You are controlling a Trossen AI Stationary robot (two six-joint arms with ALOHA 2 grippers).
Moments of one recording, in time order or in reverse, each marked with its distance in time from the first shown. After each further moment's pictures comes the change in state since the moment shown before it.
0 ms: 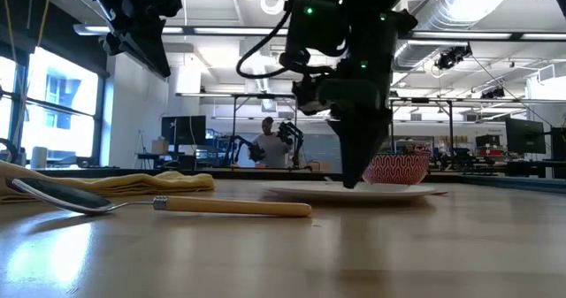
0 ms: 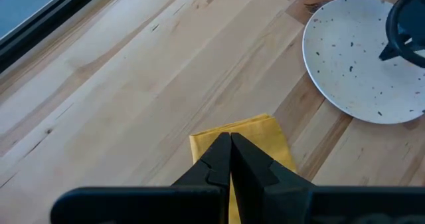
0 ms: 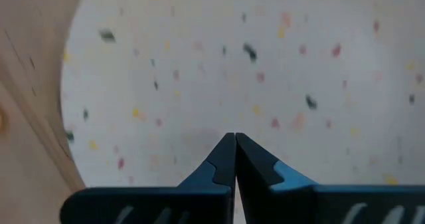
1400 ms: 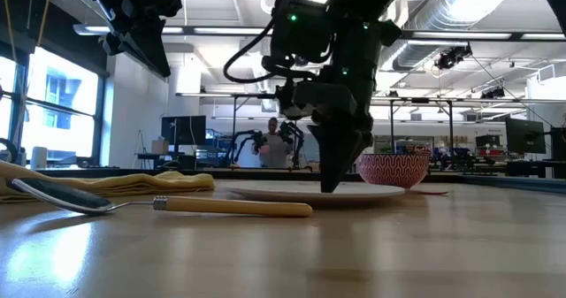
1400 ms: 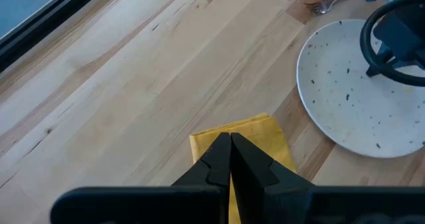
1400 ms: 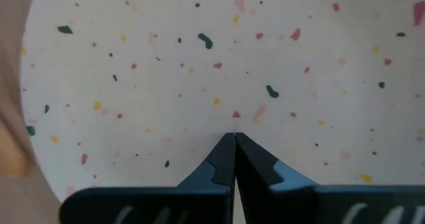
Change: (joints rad) left arm 0.000 0.000 0.000 -0.001 0.000 -0.003; right arm -0.025 0.060 0.060 0.033 -0.018 -0.011
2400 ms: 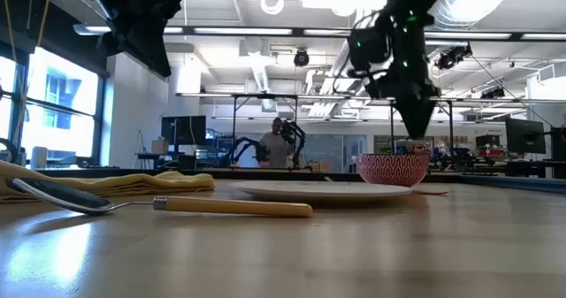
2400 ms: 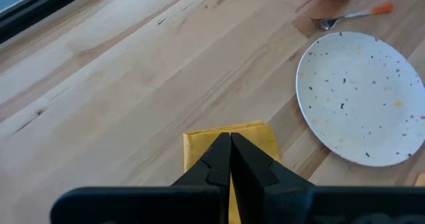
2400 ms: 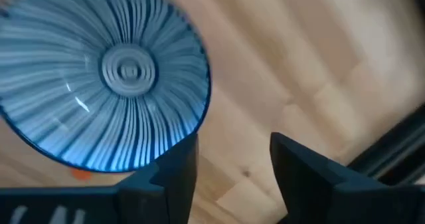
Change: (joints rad) left arm 0.000 0.000 0.000 0.003 -0.010 -0.131; right arm -0.570 -0.384 -0.146 -0.504 0.185 -0.261
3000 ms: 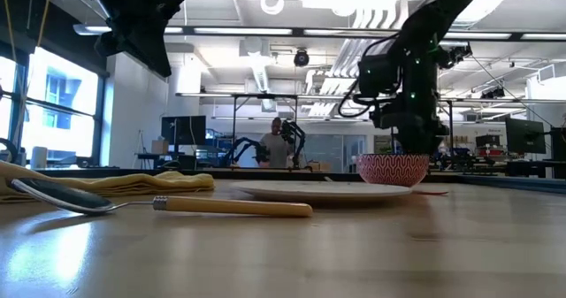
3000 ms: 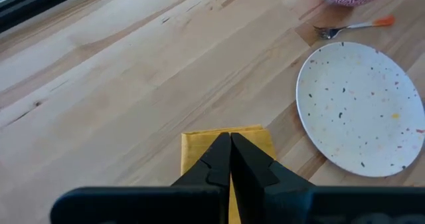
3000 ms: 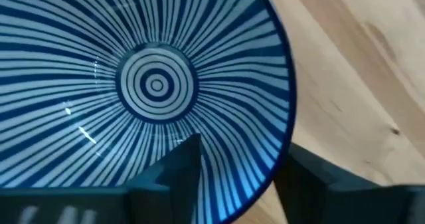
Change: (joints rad) left arm 0.000 0.000 0.000 0.001 -0.009 -0.055; right arm -0.017 -0.005 -0.270 0.366 -0.141 0.031
